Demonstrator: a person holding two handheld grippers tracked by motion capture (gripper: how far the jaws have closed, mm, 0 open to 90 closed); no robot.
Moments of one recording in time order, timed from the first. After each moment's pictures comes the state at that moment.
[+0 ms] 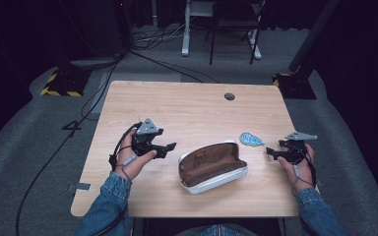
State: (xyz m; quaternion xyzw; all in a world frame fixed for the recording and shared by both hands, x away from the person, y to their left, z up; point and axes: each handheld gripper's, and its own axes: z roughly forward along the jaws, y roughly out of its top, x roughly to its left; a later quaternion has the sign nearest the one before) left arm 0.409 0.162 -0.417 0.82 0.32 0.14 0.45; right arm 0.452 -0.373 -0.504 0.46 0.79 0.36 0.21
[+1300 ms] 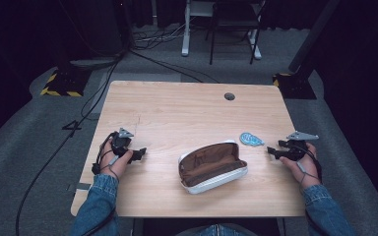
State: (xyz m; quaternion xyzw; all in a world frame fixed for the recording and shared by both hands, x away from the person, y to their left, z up) left arm 0.432 0.237 -0.502 0.80 0.47 0.16 0.33; right arm 0.452 -0.377 -0.502 0.45 0.79 0.36 0.20
